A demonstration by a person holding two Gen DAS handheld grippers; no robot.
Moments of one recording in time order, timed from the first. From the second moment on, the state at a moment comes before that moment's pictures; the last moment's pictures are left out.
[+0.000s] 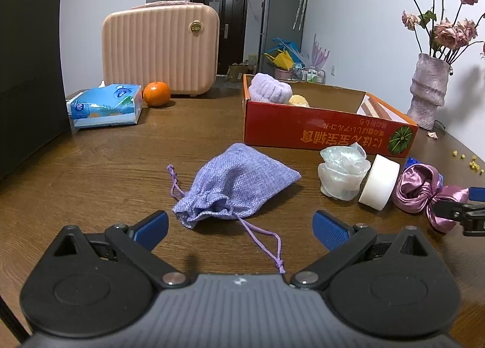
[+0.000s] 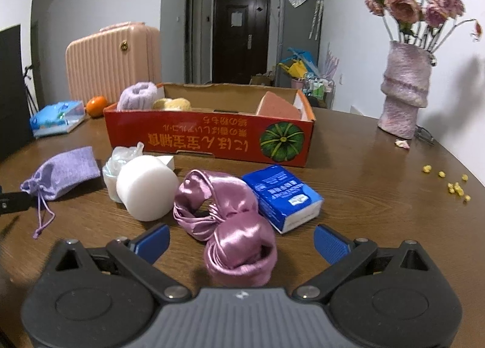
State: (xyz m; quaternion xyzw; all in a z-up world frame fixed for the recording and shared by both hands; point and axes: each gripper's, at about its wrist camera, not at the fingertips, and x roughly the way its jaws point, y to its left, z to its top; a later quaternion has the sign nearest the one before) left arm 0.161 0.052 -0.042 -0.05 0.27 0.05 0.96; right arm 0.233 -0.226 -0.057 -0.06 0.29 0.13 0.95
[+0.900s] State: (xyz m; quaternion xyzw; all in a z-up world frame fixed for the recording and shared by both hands) left arm 0.164 0.052 -0.046 -0.04 0.28 0.06 0.96; right arm 0.254 -0.214 -0.076 -0.07 0.30 0.15 0.94
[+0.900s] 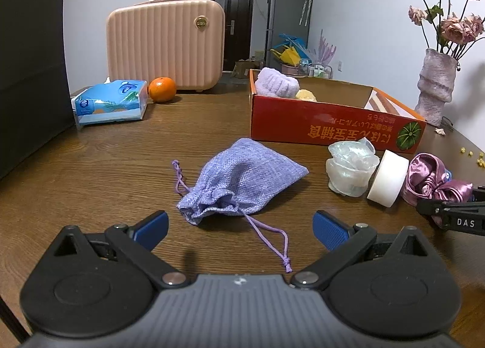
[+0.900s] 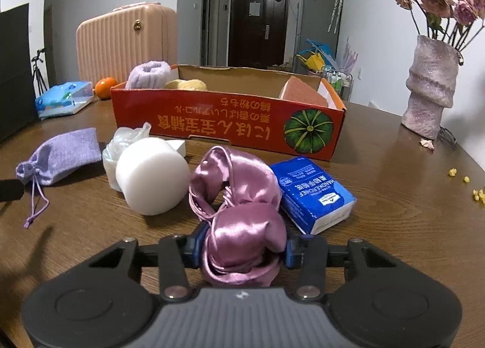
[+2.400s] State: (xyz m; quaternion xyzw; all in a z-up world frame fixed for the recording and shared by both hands) left arm 0.229 0.055 -0.039 0.01 0.30 0.06 0.95; right arm 0.234 -0.229 -0.062 -0.04 0.22 0.12 0.97
